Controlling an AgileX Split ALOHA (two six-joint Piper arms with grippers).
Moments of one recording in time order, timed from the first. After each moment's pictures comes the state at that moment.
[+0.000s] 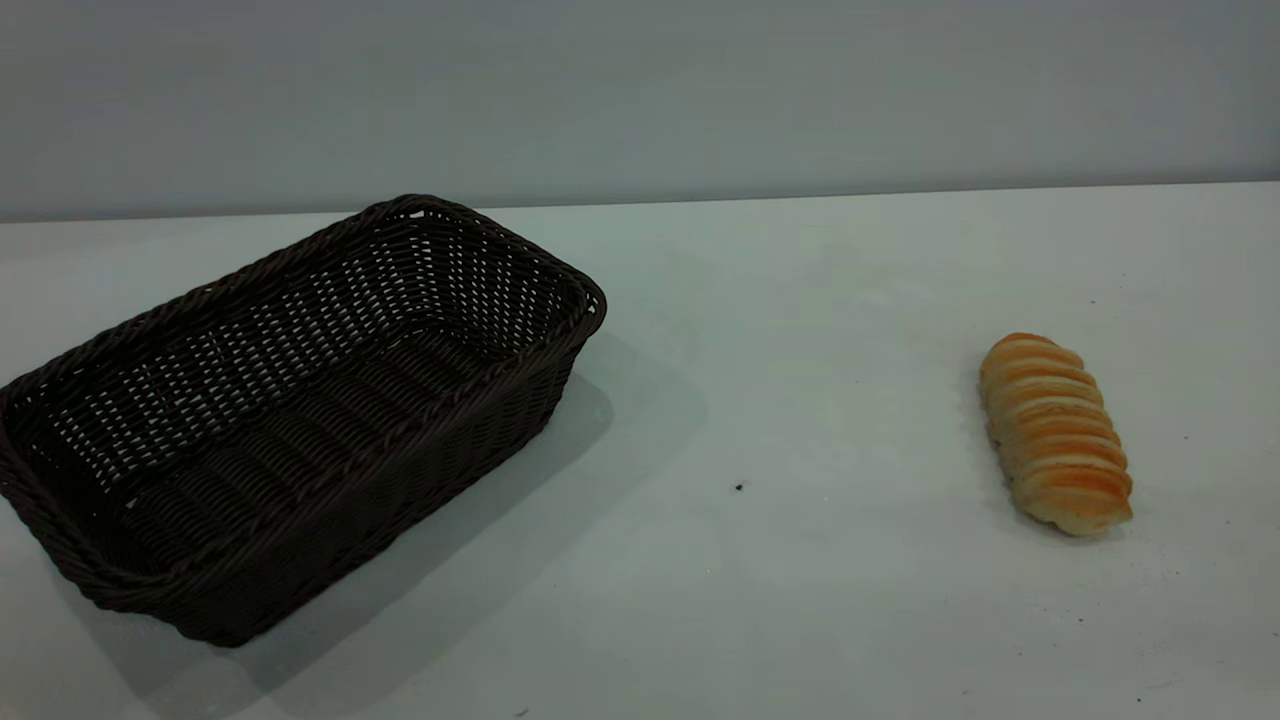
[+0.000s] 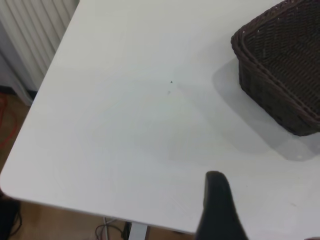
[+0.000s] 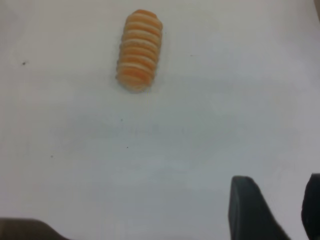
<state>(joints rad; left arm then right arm) 0.01 -0.02 -0.49 0.17 1.14 -0.17 0.02 0.09 -0.47 0.01 1.12 -0.01</state>
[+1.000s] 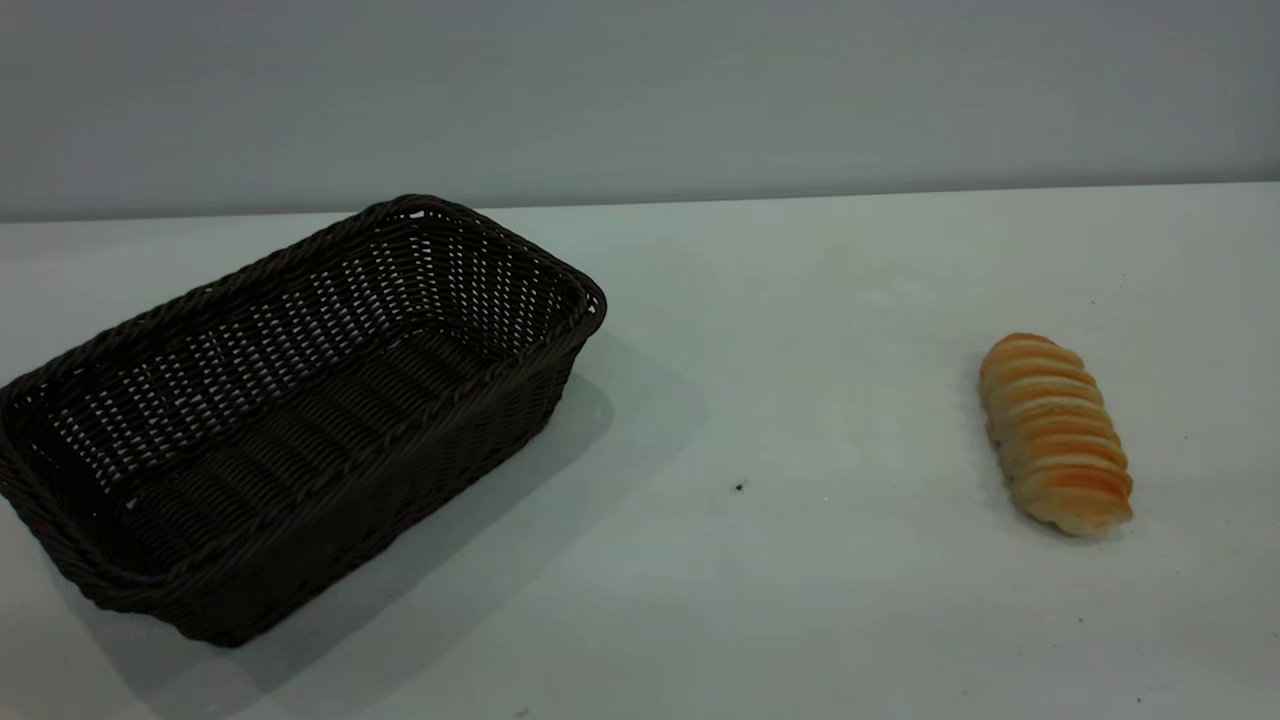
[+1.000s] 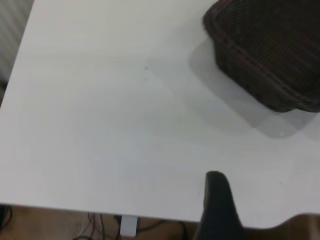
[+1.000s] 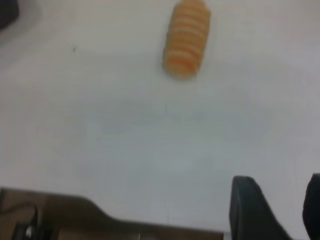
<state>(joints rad) -0.14 0.12 -0.50 0.22 1.12 -0.27 0.09 0.19 -0.47 0.09 1.11 0.00</state>
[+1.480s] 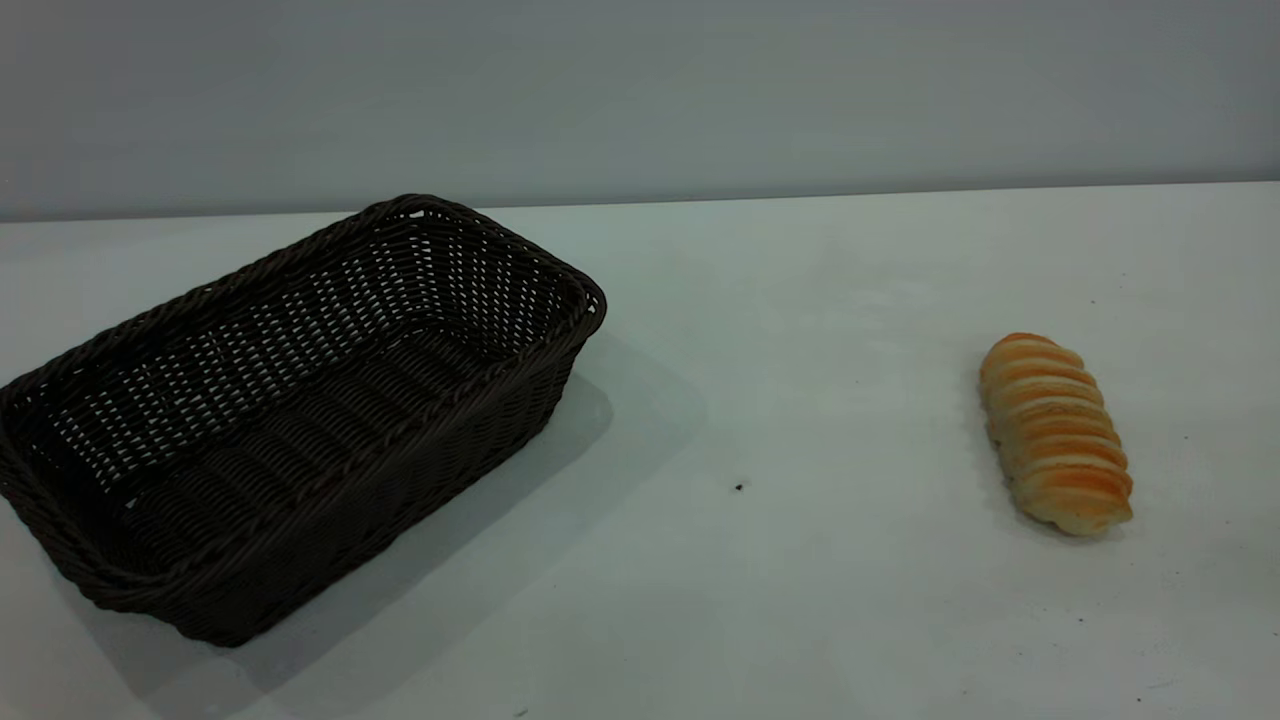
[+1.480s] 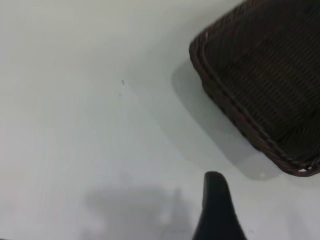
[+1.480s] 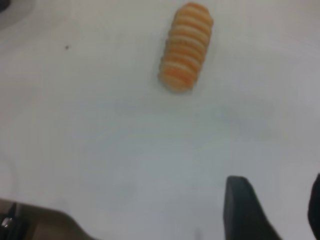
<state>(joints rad) -0.14 0.69 -0.51 0.24 0.71 -0.48 0.09 0.38 -0.49 0.09 0.92 -0.11</state>
